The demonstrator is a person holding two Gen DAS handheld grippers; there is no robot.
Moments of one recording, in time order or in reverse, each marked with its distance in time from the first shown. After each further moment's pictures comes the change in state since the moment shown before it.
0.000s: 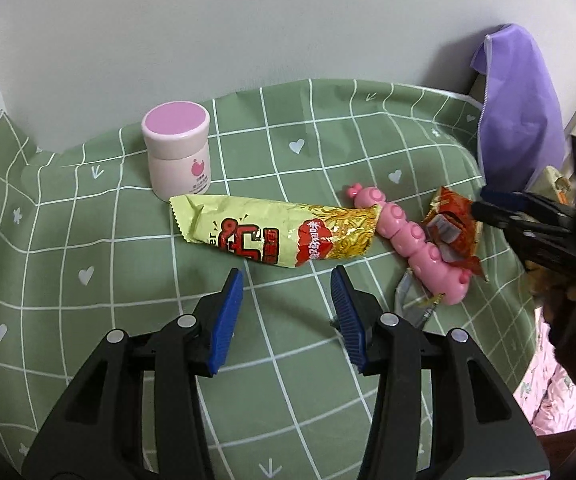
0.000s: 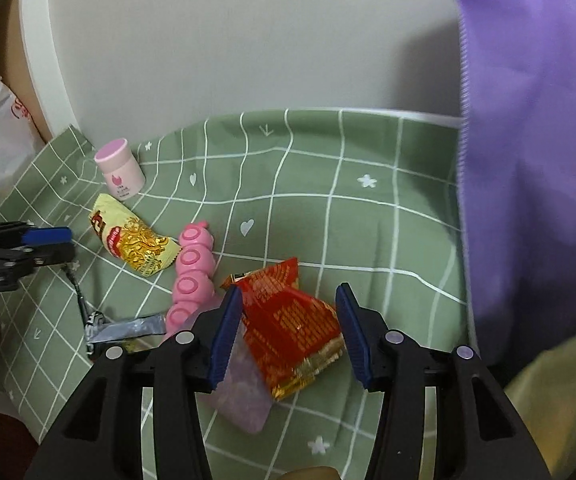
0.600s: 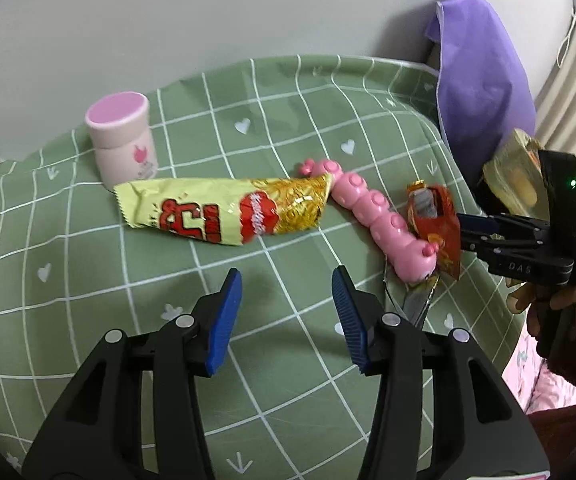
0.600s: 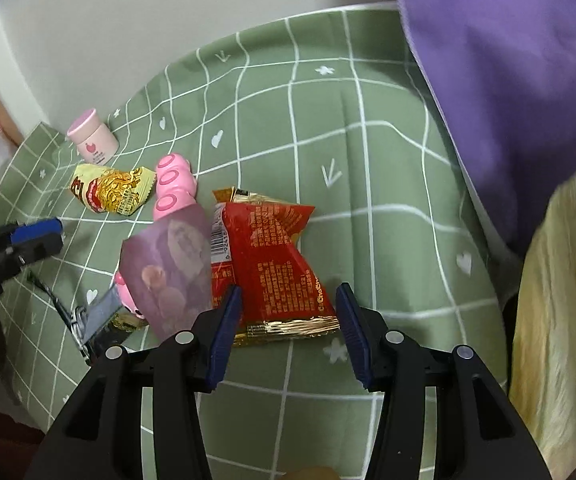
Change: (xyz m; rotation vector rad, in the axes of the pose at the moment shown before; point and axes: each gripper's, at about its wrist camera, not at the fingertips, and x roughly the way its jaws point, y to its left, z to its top) left arm 0.015 -0.021 -0.012 0.104 0.032 -0.095; right arm 0.000 -0.006 -0.064 0.221 0.110 -0.032
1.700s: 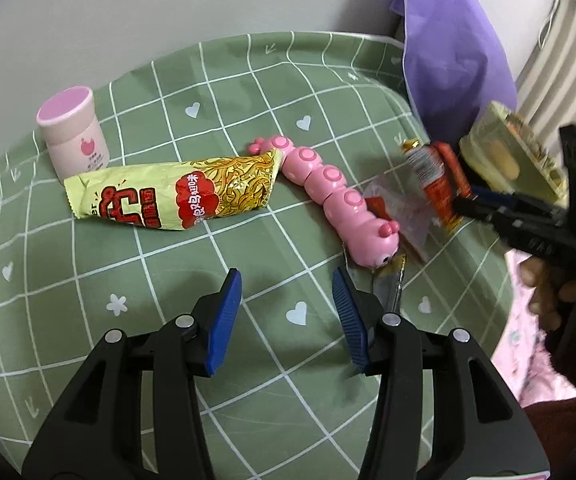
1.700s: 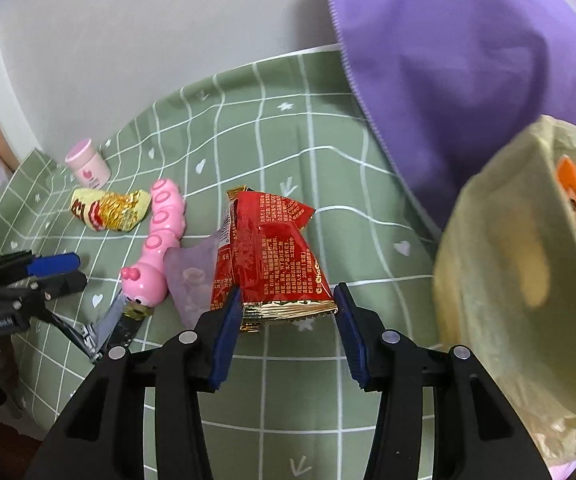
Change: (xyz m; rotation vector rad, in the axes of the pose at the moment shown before) left arm 0.011 -0.031 -0.009 0.069 0.035 -0.034; right arm -0.048 -0.008 -0.015 0.048 -0.102 -0.091
